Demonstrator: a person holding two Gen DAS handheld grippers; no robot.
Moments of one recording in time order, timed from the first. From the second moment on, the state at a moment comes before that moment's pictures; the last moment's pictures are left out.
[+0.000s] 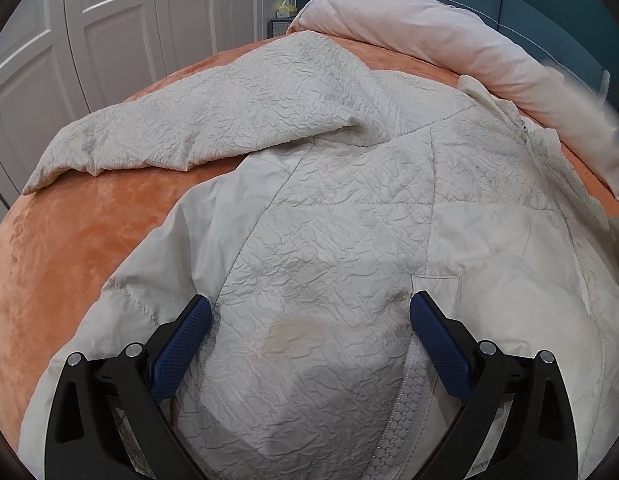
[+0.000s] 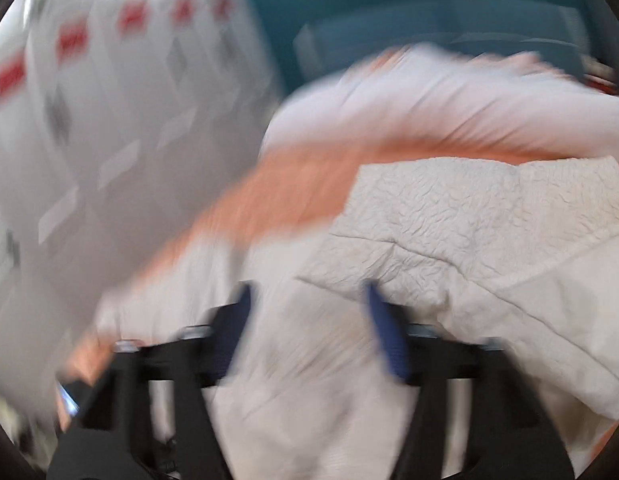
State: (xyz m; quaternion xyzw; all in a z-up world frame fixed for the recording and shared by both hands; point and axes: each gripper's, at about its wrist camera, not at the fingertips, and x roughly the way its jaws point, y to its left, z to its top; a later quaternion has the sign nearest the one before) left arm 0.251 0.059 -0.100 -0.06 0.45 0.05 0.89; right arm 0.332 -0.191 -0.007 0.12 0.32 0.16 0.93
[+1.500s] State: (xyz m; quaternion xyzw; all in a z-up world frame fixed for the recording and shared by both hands) left arm 0.378 0.028 -0.099 -0.12 0.46 -0.09 0.87; right arm 0.296 -0.360 -0.079 0.18 0.36 -0.06 0.92
